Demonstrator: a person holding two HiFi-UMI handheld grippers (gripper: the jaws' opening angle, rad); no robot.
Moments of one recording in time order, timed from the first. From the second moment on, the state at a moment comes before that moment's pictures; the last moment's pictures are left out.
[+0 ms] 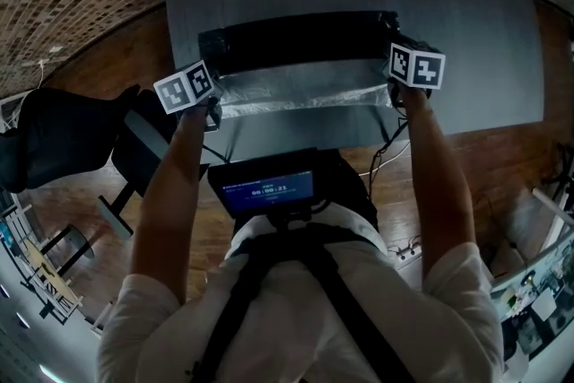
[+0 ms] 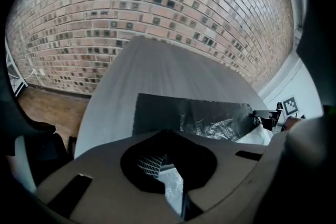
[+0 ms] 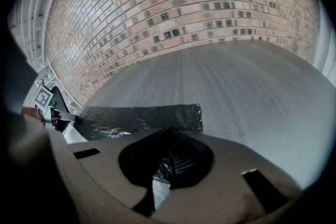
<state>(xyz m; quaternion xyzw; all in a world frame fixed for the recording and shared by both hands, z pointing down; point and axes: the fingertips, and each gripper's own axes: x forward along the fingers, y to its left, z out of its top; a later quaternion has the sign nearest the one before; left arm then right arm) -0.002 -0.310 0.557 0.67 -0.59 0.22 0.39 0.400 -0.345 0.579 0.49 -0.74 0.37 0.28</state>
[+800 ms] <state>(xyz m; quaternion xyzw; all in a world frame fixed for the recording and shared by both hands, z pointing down) 0.056 -0.239 0.471 0.71 -0.60 0.07 0.37 0.404 -0.310 0.495 0.51 -0.77 0.31 0.22</state>
